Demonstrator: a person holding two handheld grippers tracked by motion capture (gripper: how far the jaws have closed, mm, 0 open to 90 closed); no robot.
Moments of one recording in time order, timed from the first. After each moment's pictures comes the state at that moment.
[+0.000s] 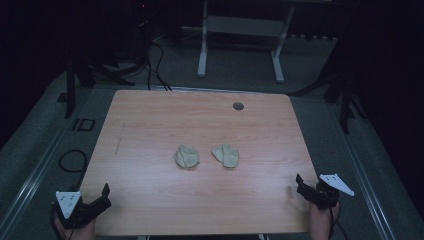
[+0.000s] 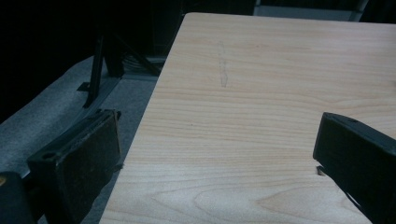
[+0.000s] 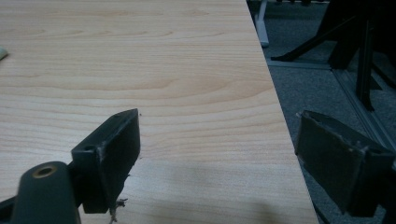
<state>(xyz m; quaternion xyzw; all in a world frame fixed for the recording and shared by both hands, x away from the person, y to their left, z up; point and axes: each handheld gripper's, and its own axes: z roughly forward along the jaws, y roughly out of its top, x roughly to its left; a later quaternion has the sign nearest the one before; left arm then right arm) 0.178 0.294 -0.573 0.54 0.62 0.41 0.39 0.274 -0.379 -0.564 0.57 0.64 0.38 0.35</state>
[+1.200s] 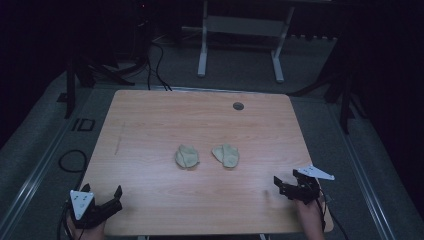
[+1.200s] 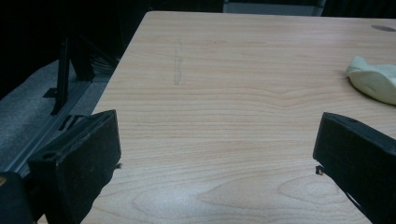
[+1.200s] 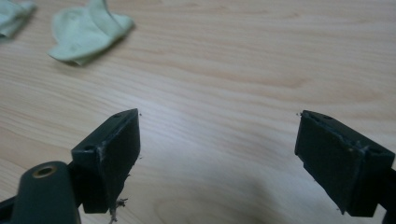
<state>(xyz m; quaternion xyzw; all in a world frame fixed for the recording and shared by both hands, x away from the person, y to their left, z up) 0.178 0.269 -0.572 0.57 0.59 0.39 0.41 0.289 -0.329 -0.546 0.50 0.74 0.40 0.22</state>
